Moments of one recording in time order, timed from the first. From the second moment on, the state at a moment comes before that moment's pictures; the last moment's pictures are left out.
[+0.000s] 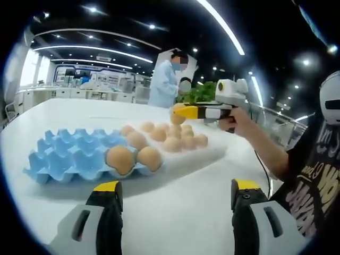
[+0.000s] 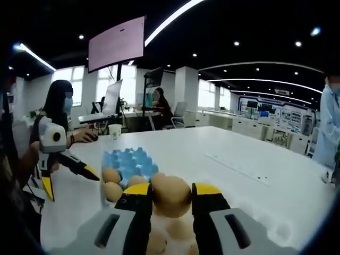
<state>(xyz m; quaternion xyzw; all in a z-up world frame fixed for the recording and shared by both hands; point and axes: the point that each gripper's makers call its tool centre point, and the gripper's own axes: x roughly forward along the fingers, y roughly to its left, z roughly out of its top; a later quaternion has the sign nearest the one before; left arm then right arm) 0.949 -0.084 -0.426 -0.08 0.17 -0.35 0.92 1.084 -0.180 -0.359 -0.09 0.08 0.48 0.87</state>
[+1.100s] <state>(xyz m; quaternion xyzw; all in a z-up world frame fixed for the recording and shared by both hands) 0.945 -0.075 -0.427 -0.09 0.17 -0.34 0.92 1.077 -0.118 -0.354 -0.10 0.08 0.53 0.84</state>
